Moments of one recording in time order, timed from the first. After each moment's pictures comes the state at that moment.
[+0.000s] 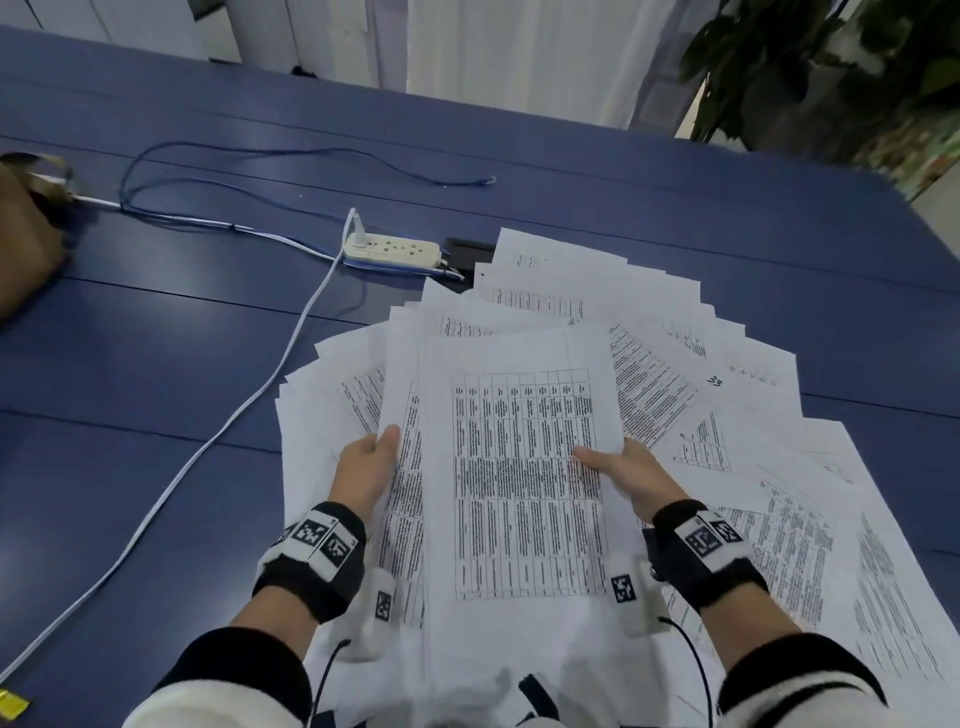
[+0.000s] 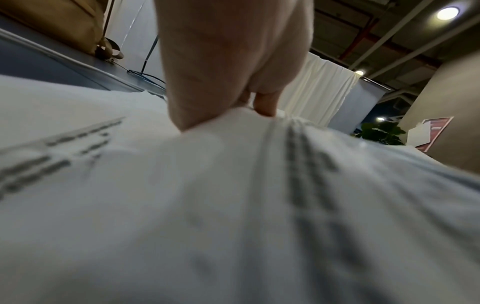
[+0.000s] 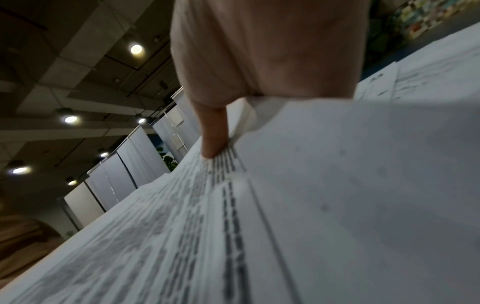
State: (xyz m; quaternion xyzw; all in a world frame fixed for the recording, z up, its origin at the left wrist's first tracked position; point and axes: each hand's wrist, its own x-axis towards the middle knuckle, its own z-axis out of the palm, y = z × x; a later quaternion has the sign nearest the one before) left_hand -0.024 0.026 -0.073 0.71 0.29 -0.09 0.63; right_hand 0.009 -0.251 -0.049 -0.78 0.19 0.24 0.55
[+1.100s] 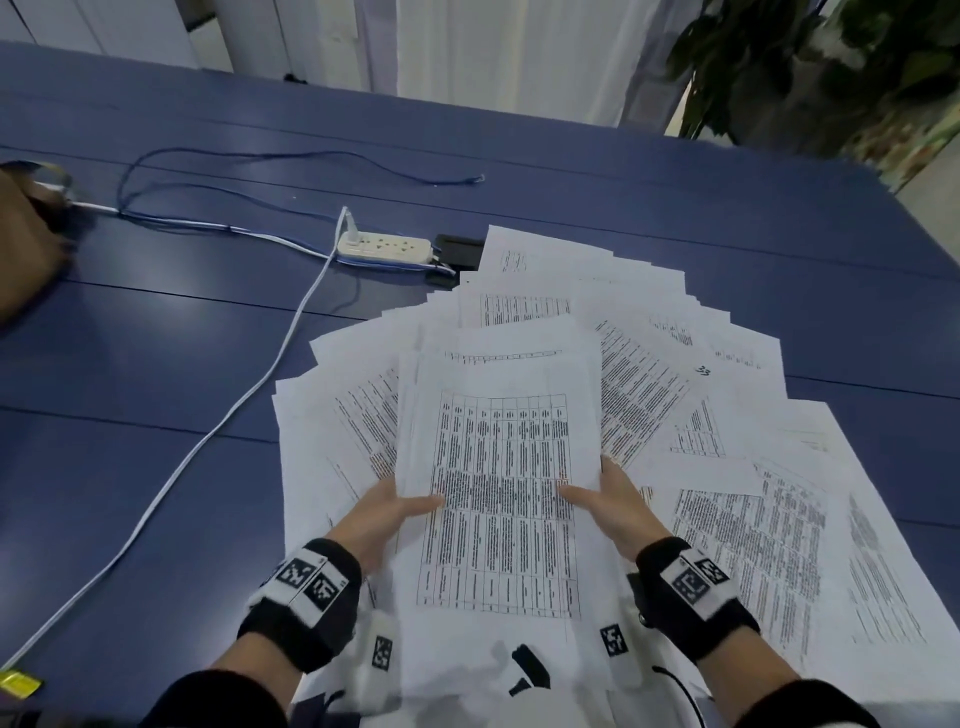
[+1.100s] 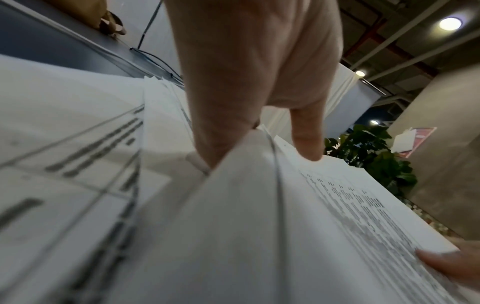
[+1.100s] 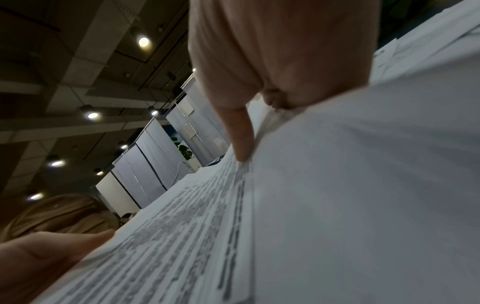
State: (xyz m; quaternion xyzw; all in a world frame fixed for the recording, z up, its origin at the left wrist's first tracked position) left_hand -0.075 0.008 -0.066 0.64 0.21 -0.28 0.69; right_hand -0.042 -0.250 -0.076 -0.78 0.16 0.22 0.56
